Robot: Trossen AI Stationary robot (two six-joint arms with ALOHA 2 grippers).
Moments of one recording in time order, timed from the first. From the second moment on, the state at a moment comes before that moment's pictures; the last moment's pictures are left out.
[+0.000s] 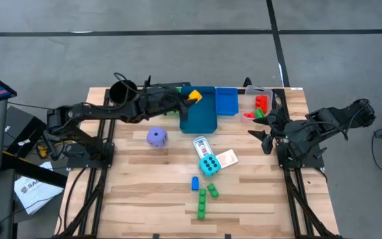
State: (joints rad) left arm 0.30 1.47 0.97 0.38 -0.15 -0.29; right arm 0.38 0.84 1.11 -0.95 0.68 0.57
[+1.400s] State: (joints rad) left arm 0.34 1.48 1.01 0.48 0.59 -0.67; right arm 0.17 1.22 1.11 -0.19 0.44 -0.21
